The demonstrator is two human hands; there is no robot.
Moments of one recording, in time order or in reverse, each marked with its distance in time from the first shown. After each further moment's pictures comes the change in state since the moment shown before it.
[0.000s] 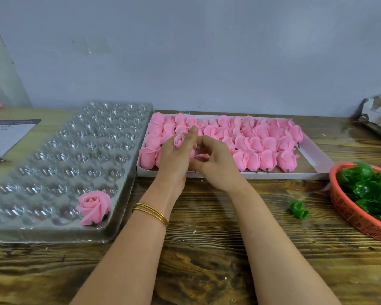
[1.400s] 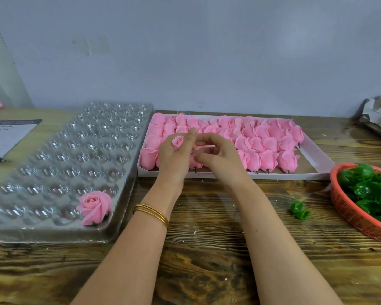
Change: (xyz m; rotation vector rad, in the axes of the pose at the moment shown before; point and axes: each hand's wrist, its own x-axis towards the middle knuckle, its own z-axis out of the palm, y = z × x) left_hand 0.002 -0.002 -0.001 0.150 0.061 0.117; right_hand 0.000 -0.002 -0.007 0.156 0.067 0.127
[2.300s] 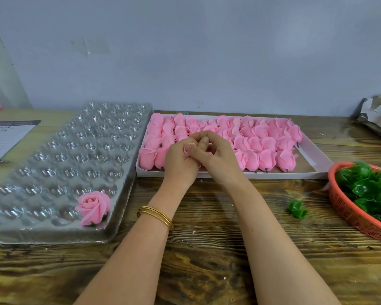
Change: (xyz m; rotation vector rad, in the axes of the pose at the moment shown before) left_hand -0.004 -0.004 0.008 0.317 -0.067 0.143; right_hand -0.001 -0.004 0.006 -0.047 0.031 -0.043
